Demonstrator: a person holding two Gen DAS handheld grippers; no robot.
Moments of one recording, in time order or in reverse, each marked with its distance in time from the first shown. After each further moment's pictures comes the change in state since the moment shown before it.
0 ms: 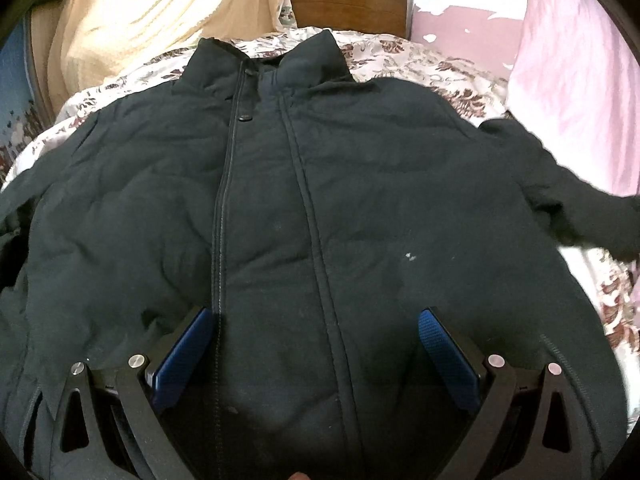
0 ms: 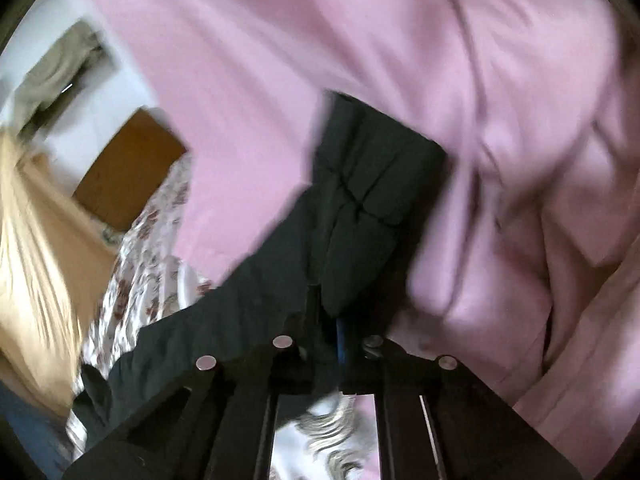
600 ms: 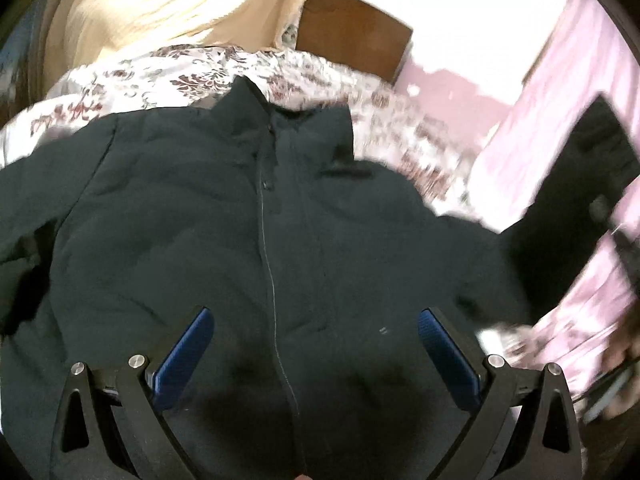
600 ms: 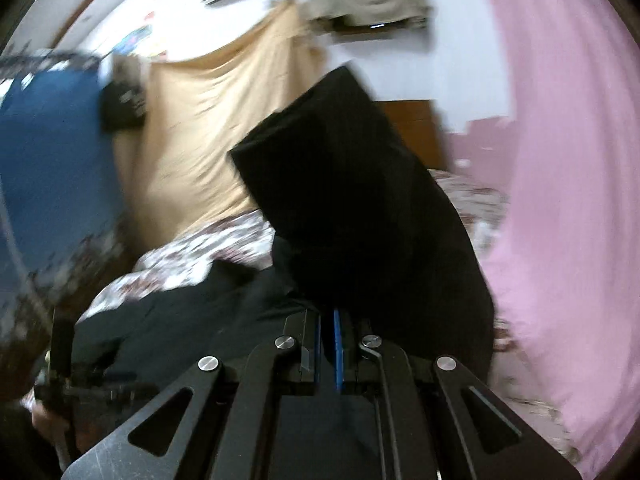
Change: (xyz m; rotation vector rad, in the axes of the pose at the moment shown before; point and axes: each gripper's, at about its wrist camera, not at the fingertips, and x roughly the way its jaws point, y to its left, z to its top) left arm -0.058 0.092 0.051 -0.202 -0.055 -0.298; right arm -0.130 0.283 -0.100 -0.788 -0.050 0.571
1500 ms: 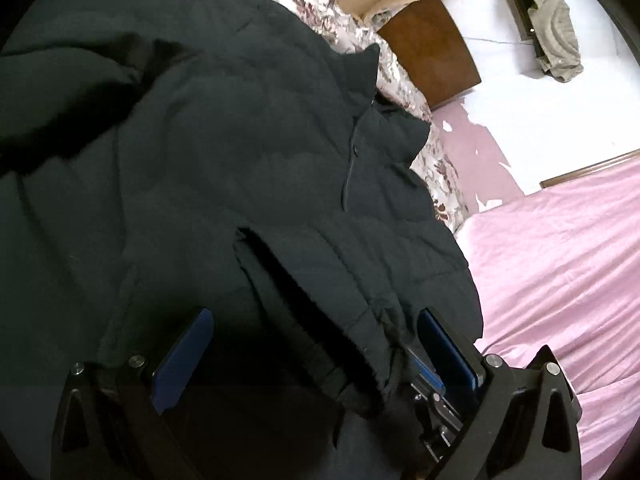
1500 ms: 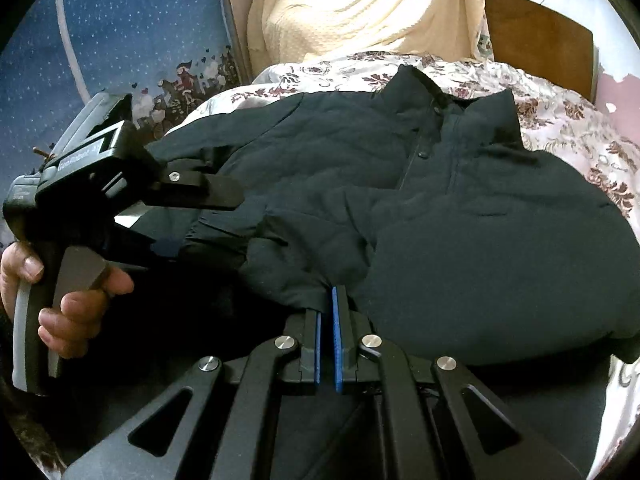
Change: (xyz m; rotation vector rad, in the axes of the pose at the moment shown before) left arm 0.022 0.110 -0.028 -0.476 0.148 -0.194; right arm 0.044 0.172 -0.154 -0.228 0.503 0.329
